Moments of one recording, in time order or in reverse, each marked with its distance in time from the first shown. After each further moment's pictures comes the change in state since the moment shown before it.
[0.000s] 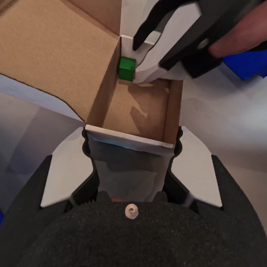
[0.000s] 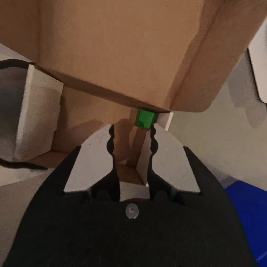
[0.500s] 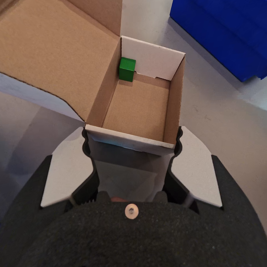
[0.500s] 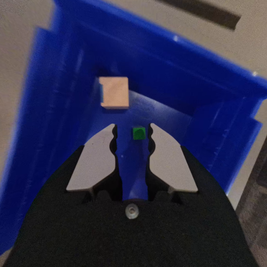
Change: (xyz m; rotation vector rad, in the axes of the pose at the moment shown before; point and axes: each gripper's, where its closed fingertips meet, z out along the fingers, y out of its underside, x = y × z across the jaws) left arm 0.000 -0.004 0.005 0.009 0.017 0.008; right arm 0.233 0.235 -0.073 -0.035 0.171 0.711
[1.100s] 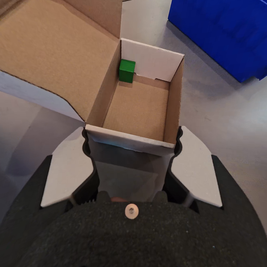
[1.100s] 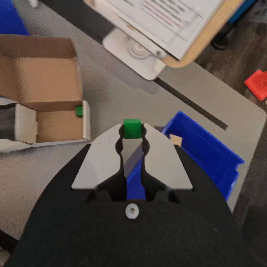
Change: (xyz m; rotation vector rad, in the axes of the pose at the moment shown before) left arm 0.000 -0.001 0.001 0.019 0.006 0.007; right arm -0.163 -0.077 -0.136 0.314 -0.075 -0.294
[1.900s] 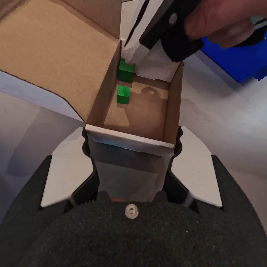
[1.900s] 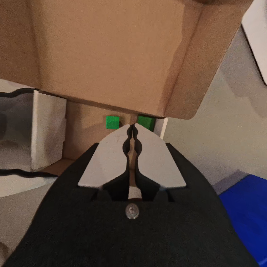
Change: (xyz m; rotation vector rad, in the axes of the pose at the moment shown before) left arm 0.000 -0.001 0.002 0.002 0.008 0.004; right arm -0.169 0.035 0.154 -0.302 -0.210 -0.242
